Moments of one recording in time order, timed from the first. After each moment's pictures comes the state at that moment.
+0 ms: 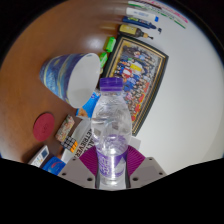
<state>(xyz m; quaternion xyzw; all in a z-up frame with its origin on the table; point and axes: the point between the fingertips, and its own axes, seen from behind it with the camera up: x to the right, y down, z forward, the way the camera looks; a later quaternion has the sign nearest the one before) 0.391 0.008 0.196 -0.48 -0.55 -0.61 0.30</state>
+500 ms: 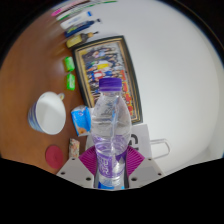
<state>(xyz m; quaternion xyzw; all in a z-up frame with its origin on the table) 0.382 -0.002 0.214 -0.65 -0.42 -0.46 0.43</state>
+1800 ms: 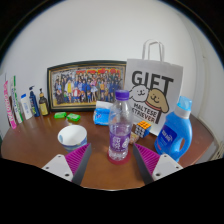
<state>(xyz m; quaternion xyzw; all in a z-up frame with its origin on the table) 0.379 -0.085 0.107 -0.85 0.00 -0.02 0.52</state>
